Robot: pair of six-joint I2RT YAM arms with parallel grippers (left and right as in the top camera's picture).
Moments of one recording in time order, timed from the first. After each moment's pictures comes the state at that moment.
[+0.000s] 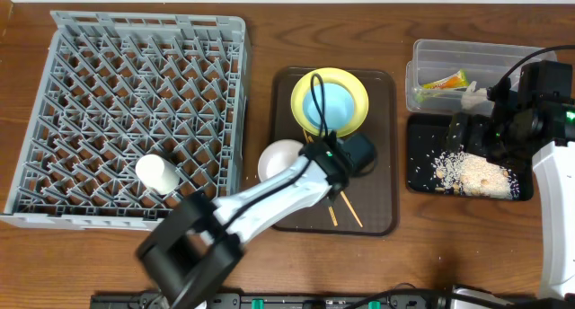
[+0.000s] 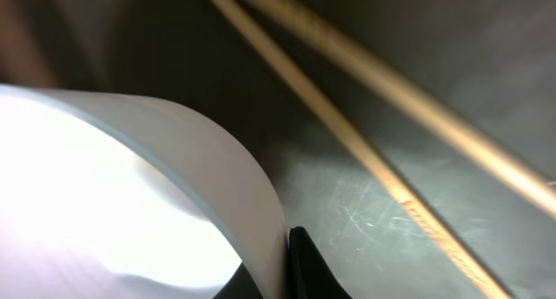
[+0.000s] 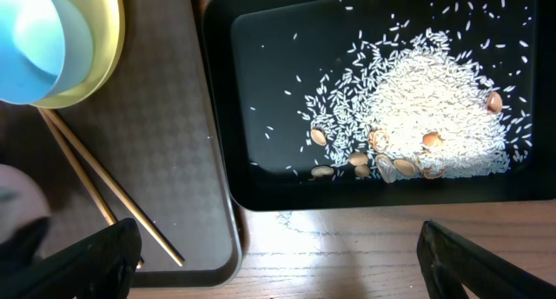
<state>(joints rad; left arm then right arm) -0.90 1.84 1.27 -0.89 -0.28 -0.37 -0.18 1.41 1.33 -1.21 -0.16 0.11</state>
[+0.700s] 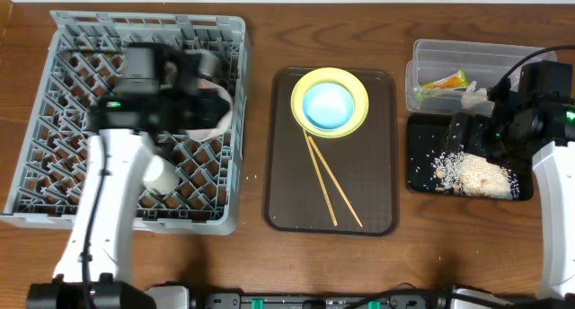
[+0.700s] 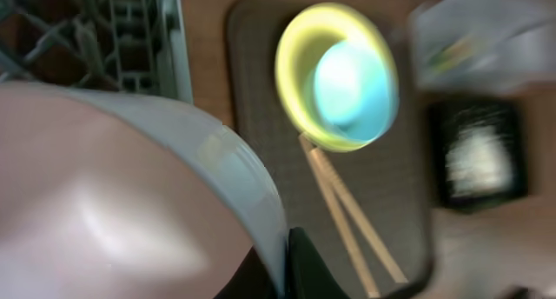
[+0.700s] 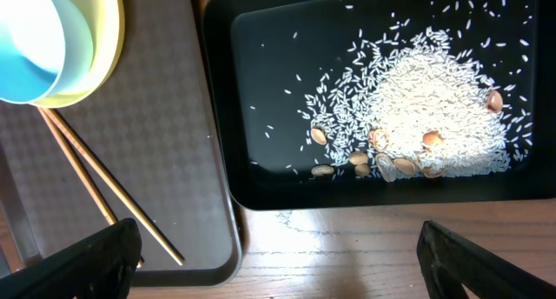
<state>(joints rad) 0.02 1.46 1.30 -0.88 0.57 -0.07 -0.18 1.41 1.33 -1.21 -0.16 0.12</state>
